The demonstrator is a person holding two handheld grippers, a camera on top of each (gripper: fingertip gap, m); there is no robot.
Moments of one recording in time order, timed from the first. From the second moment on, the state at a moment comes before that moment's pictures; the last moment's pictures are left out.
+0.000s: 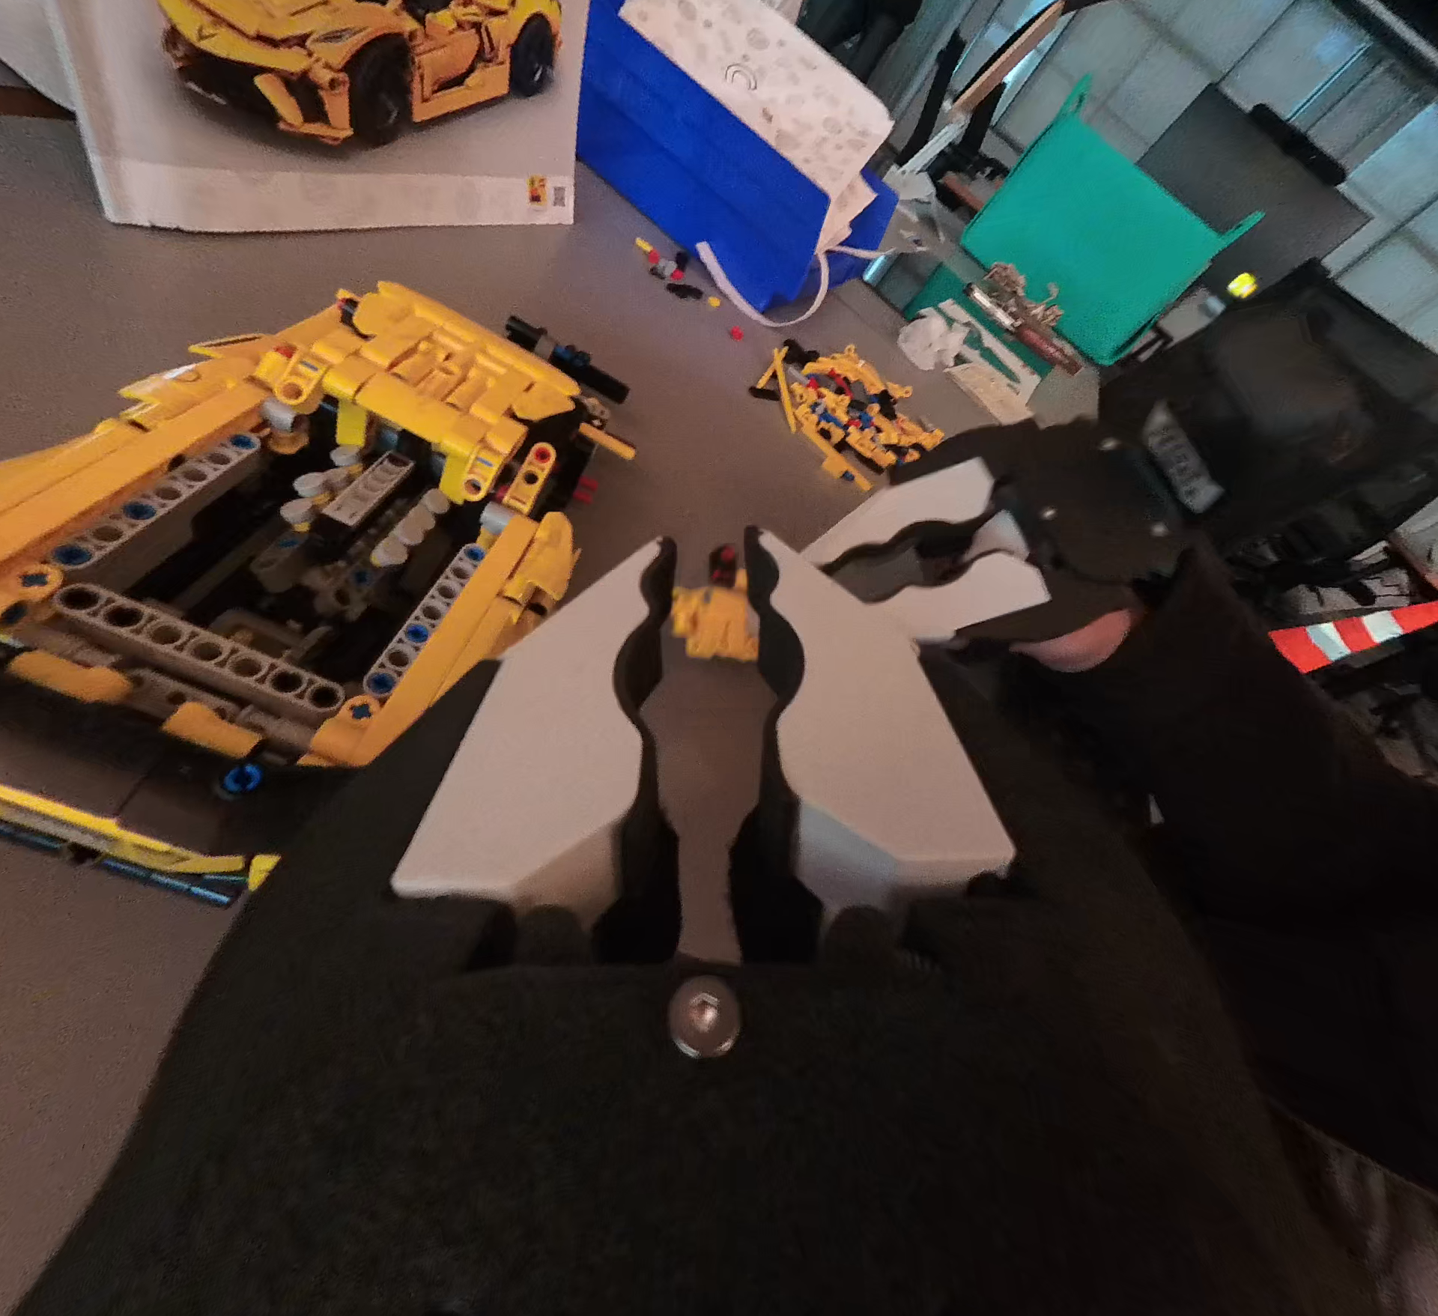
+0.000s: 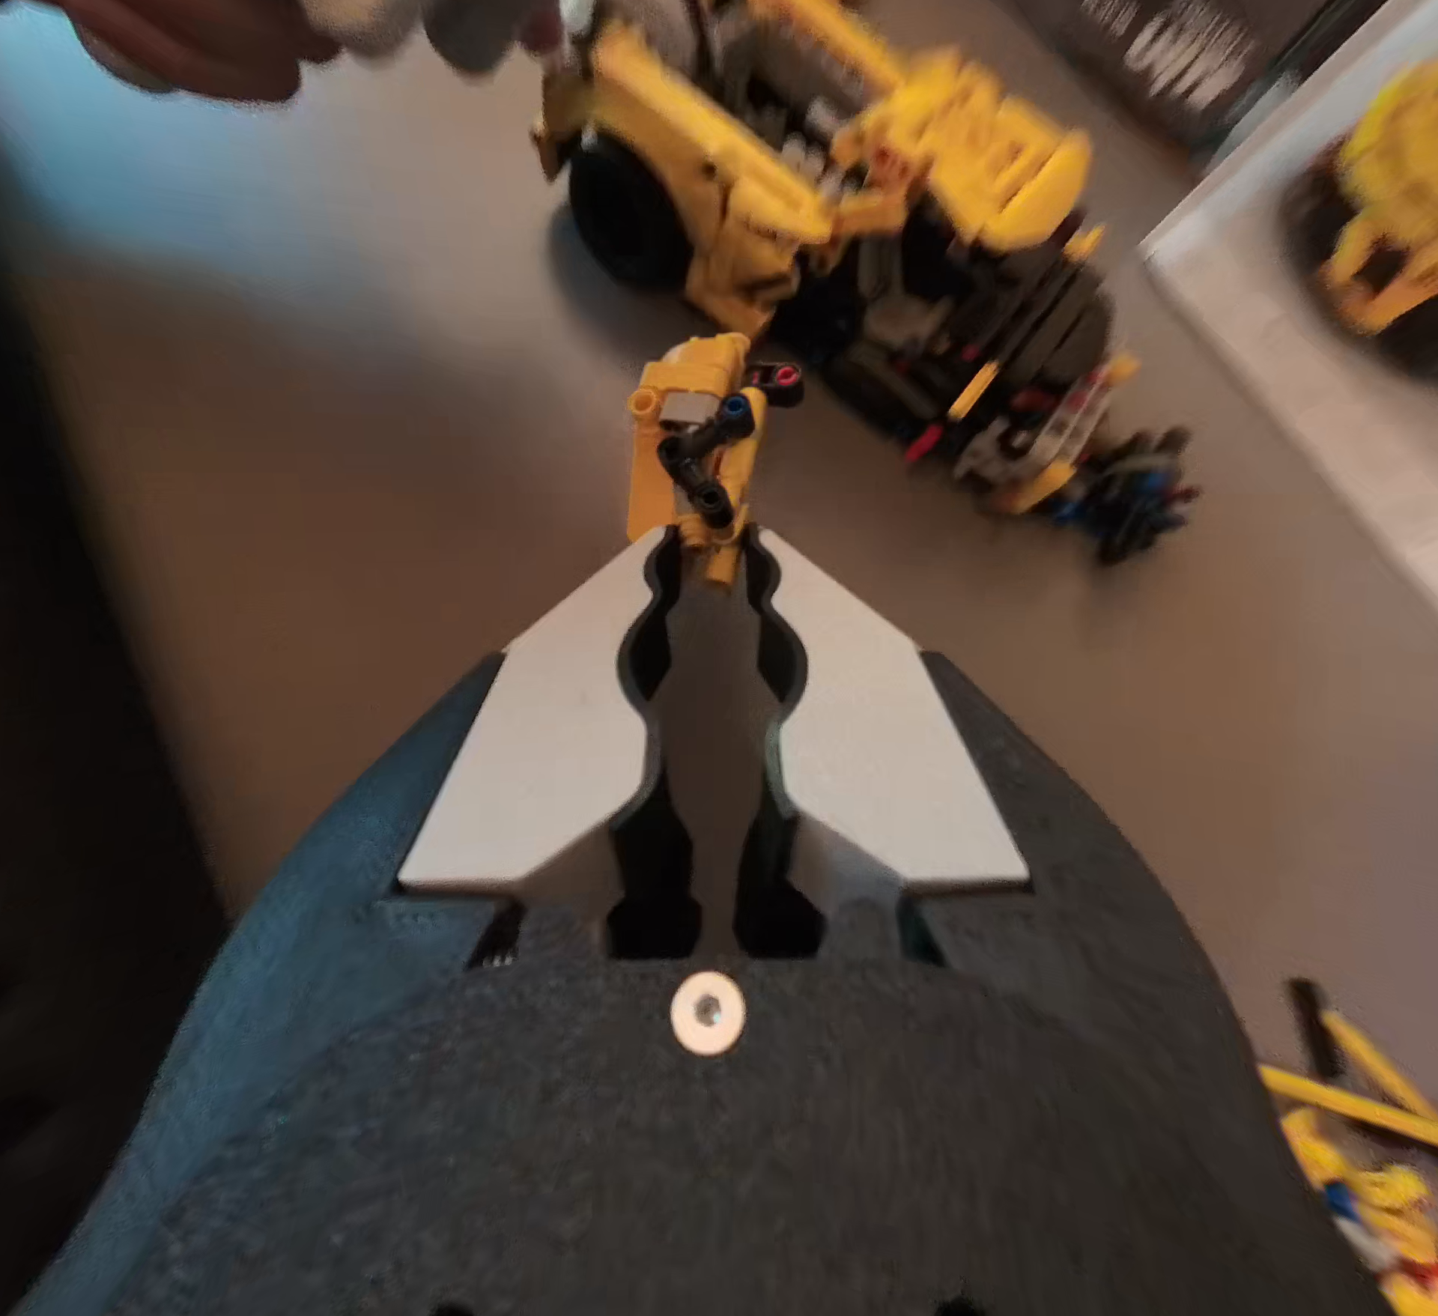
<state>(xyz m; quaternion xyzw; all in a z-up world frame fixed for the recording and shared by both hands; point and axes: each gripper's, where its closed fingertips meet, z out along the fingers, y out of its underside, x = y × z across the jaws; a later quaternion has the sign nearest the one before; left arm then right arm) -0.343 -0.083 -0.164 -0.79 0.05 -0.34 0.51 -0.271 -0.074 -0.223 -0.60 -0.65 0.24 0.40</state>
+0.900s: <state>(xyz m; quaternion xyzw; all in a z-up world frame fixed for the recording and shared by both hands) -0.318 -0.106 -0.083 -0.60 0.08 -0.52 0.61 -0.285 -0.107 -0.113 -0.47 -0.52 0.39 0.59</state>
